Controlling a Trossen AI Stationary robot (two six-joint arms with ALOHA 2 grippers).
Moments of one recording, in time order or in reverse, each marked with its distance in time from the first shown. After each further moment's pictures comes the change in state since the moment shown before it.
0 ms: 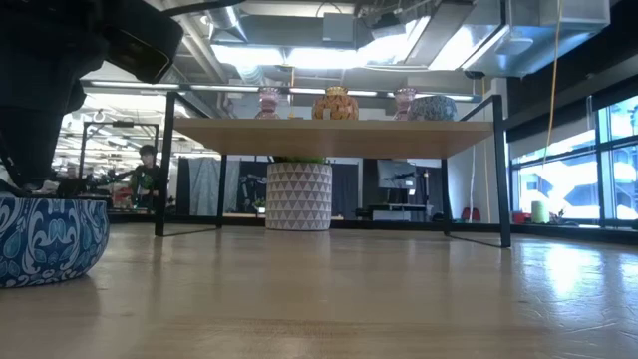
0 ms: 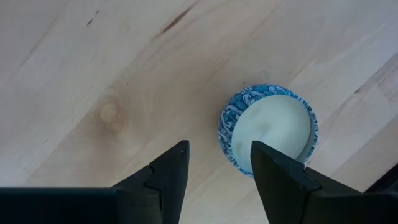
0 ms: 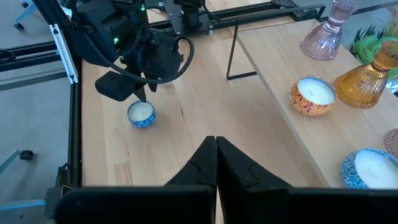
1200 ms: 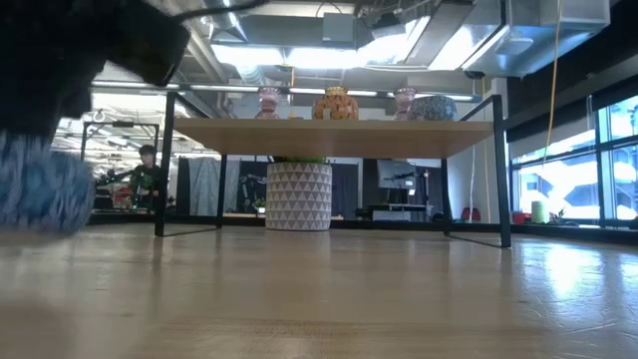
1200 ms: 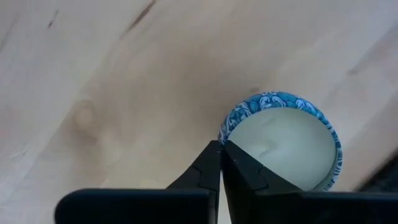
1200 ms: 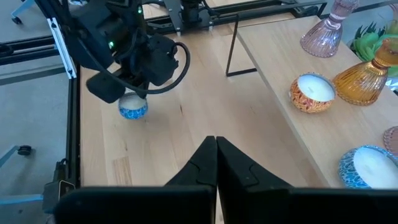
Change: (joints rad) left arm 0.003 0.058 0.044 0.001 0.040 0.088; right arm 0.000 0.001 0.000 -0.015 -0.011 0.000
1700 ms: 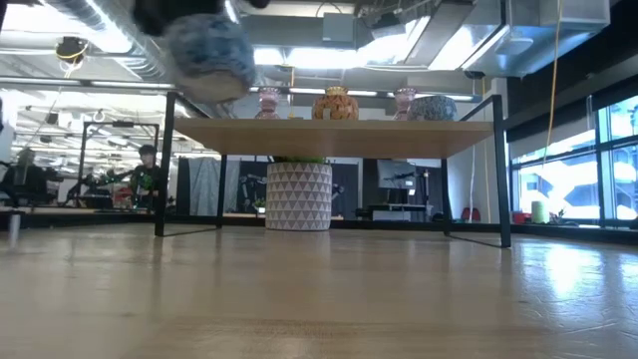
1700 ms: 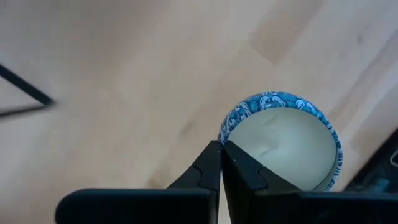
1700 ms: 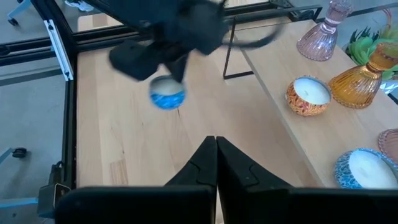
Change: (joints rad) left arm 0.220 -0.002 0.397 -0.388 -0.077 0.285; right arm -0.001 0.000 0.000 0.001 0.016 -0.007
